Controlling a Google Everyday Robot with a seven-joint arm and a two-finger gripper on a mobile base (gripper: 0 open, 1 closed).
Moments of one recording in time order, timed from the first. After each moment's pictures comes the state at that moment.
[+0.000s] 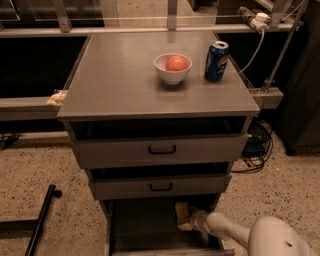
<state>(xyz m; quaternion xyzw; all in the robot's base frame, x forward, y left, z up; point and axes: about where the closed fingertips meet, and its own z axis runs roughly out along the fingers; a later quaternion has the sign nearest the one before) 0.622 -0.166 0.105 -0.41 0.84 0.09 0.35</state>
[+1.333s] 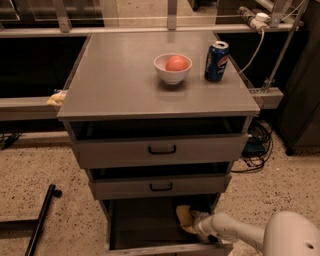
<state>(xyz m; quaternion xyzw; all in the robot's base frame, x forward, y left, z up) 0.584 -0.165 0.149 -0.45 0.82 0.11 0.33</state>
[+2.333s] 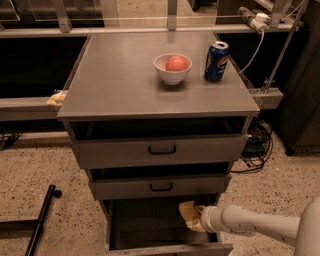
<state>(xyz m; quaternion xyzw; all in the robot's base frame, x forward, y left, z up) 0.539 -0.170 0.292 -0.51 0.79 0.08 0.31</state>
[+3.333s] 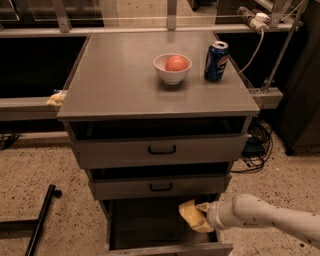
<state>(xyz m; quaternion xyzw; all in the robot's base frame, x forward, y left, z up) 0.498 -0.168 0.376 -0.58 0.76 0.12 0.29</state>
